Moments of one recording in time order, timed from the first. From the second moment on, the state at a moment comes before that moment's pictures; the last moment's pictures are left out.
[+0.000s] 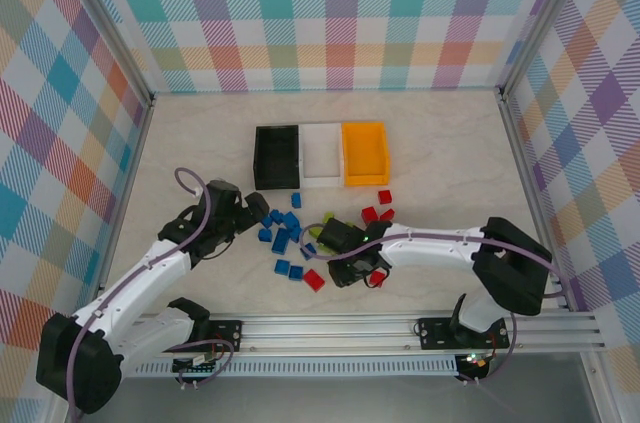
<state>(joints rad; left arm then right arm) -0.44 0.97 0.63 -0.53 -0.11 -0.89 1.11 1.54 0.89 -0.66 0.00 0.57</state>
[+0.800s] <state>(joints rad) -0.46 0.98 0.70 -0.54 -0.06 -0.88 0.48 1.88 1.51 -0.62 0.01 0.45</state>
